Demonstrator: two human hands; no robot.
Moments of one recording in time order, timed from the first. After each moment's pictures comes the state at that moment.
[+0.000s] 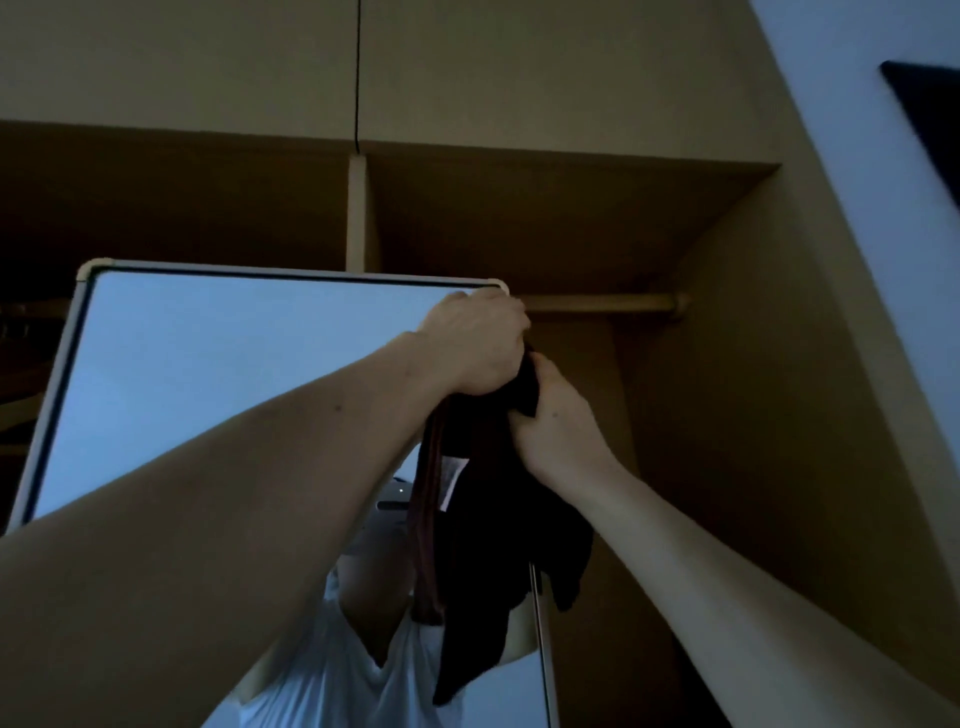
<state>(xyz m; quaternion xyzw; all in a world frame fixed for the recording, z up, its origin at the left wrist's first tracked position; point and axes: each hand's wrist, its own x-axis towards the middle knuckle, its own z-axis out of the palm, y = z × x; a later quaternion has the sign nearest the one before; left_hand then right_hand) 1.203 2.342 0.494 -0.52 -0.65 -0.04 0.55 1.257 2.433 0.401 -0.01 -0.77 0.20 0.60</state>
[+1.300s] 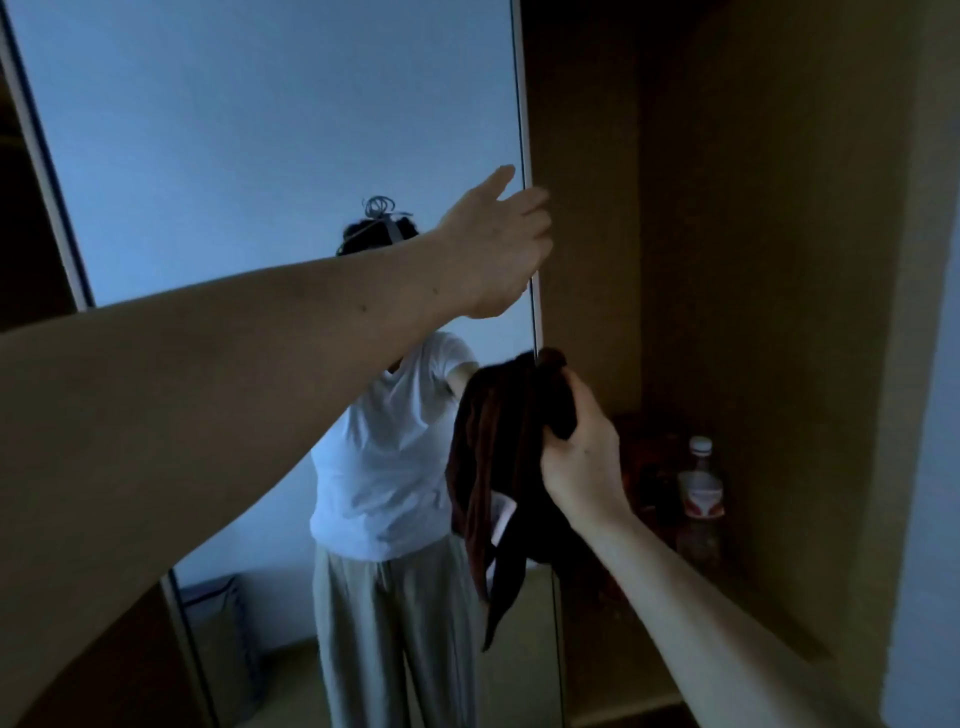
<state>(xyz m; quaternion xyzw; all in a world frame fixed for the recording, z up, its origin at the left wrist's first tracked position) 1.205 2.325 0.317 -0.48 -0.63 0.29 0.54 1.281 2.388 0.123 -0.09 -0.72 0.39 0.56</state>
